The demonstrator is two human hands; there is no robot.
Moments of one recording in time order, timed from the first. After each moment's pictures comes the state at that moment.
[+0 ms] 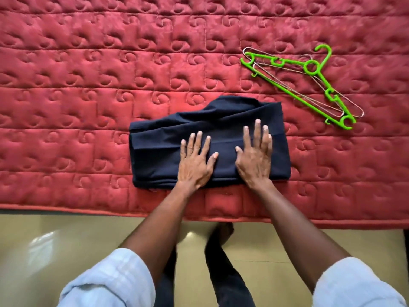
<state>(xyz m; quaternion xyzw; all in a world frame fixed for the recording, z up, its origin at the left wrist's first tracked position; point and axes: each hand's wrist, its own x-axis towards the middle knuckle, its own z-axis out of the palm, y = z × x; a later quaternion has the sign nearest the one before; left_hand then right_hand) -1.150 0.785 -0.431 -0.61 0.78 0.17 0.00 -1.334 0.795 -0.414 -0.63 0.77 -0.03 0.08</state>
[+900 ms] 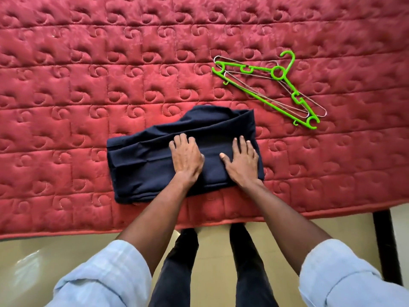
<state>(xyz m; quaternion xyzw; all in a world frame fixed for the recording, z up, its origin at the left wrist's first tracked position) -1.199 0.737 -0.380 -0.65 0.75 0.08 0.06 -1.361 0.795 -0.418 -0.57 0.80 0.01 0.18</state>
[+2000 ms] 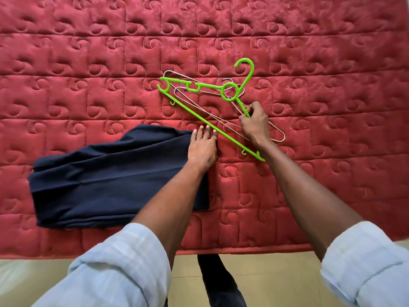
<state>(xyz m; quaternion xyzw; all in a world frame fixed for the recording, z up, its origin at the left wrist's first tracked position) -1.433 0.669 -0.424 -0.53 0.80 0.23 0.16 -1.602 0.644 -0.389 -0.44 0.80 -0.25 0.32</state>
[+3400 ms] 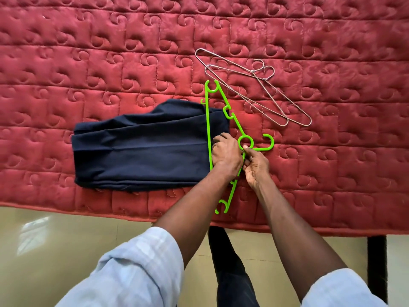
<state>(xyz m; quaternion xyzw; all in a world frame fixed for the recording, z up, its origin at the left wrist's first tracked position) -1.433 0.751 -0.382 -0.70 0.63 0.28 0.15 -1.507 0.787 -0.402 0.10 0.64 -0.49 0.59</state>
